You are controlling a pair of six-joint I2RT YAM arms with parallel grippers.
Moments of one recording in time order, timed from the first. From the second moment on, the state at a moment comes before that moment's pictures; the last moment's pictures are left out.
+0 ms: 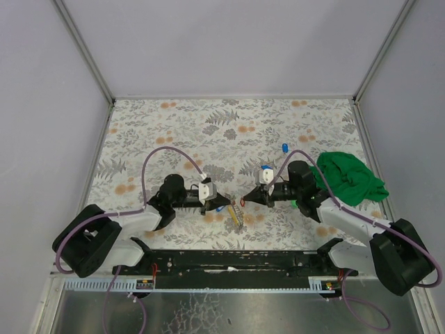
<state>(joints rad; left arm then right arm) -0.64 1.30 0.30 0.83 0.82 0.20 0.55 1.17 0.48 0.26 -0.91 -0.43</state>
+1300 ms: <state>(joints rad) -0.67 1.33 0.32 0.74 0.83 0.28 0.72 1.15 0.35 0.44 -0.76 -0.62</state>
